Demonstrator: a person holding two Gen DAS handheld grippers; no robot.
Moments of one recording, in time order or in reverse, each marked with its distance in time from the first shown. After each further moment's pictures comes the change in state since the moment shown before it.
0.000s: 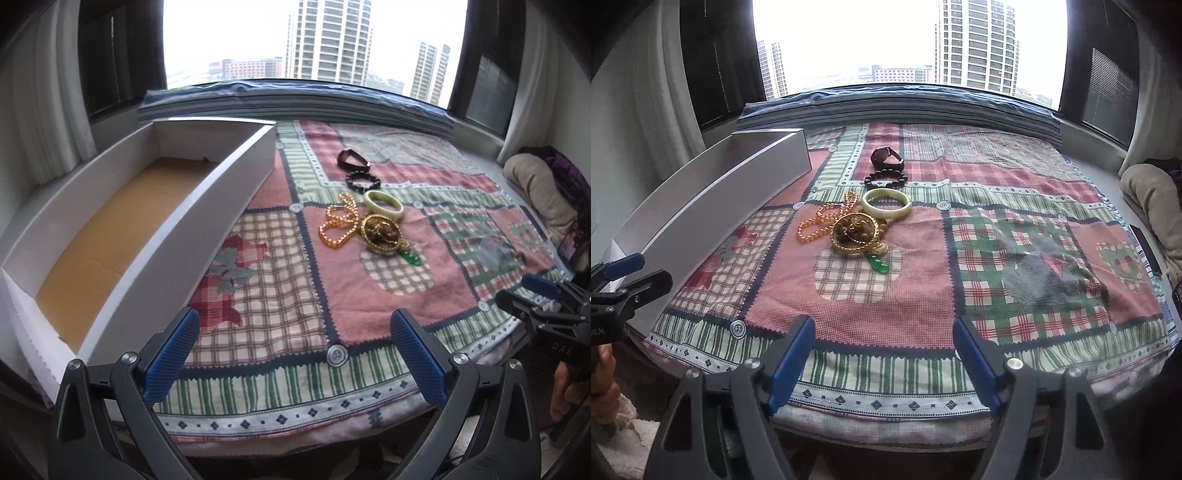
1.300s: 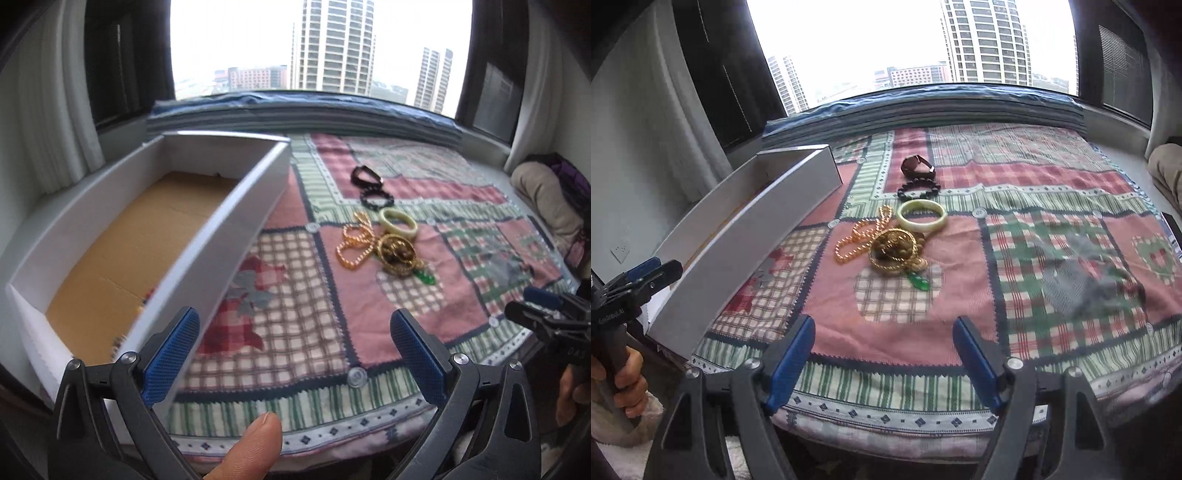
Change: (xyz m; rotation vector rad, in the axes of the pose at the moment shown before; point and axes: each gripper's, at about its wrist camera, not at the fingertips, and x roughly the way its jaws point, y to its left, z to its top) left arm 0.011 0.007 0.022 0.005 -0.008 -0.003; right arm 0.005 0.000 0.014 0.053 0.006 0.130
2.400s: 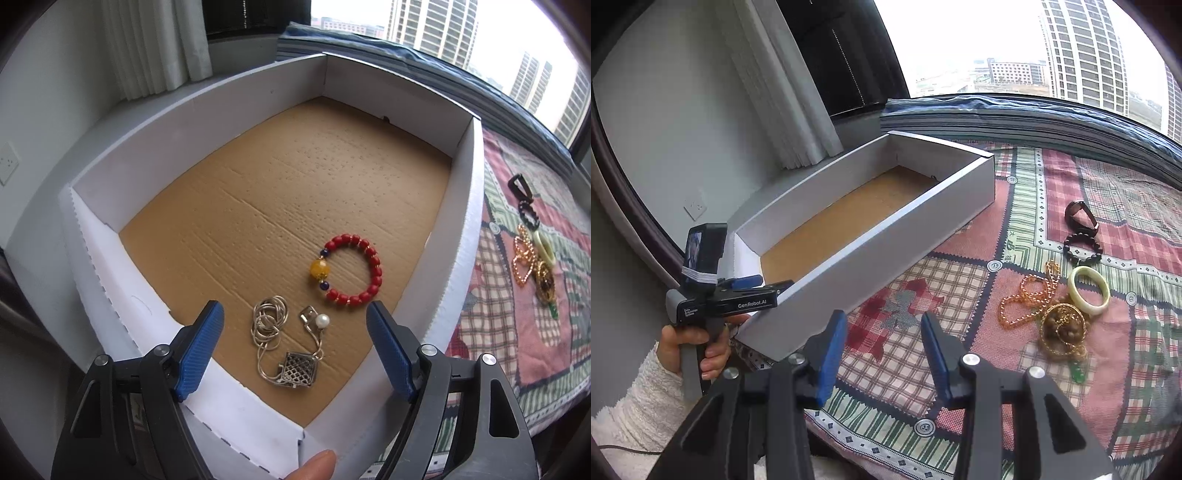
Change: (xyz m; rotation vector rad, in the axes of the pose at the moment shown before) left arm 0.040 0.190 -0.007 -0.278 0.182 0.277; right arm 0.037 0.149 0.075 -0.222 0.047 0.367
